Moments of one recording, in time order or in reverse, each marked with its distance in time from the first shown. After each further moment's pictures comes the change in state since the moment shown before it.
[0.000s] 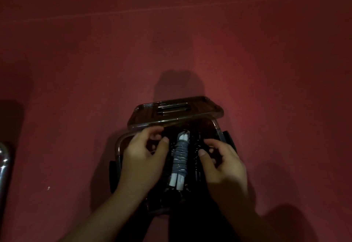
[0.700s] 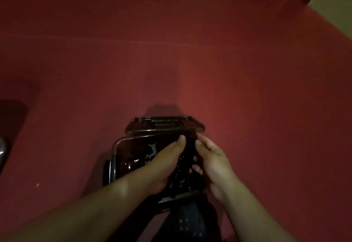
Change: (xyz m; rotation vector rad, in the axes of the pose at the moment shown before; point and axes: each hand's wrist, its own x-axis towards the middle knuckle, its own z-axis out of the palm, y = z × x) left_hand -0.024 0.052 0.038 -0.613 -0.629 -0.497; right_hand 0.010 -0.055 -0.041 0.606 -0.270 0.387
